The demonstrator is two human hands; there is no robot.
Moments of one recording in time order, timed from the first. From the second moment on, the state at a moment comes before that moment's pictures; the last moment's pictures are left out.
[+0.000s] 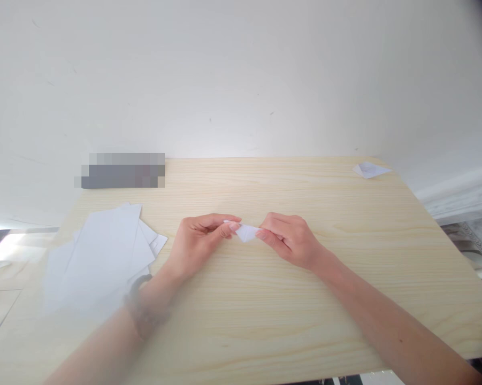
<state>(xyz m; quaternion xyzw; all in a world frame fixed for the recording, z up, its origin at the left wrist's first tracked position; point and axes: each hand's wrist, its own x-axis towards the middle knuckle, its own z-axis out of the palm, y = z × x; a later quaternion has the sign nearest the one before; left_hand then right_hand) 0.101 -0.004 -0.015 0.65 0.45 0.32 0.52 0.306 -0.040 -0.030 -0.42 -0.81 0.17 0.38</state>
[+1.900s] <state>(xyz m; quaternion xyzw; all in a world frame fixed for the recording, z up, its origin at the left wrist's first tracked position) 0.095 -0.006 -0.013 0.66 0.36 0.37 0.54 0.301 -0.045 -0.032 -0.38 -0.81 0.25 0.37</state>
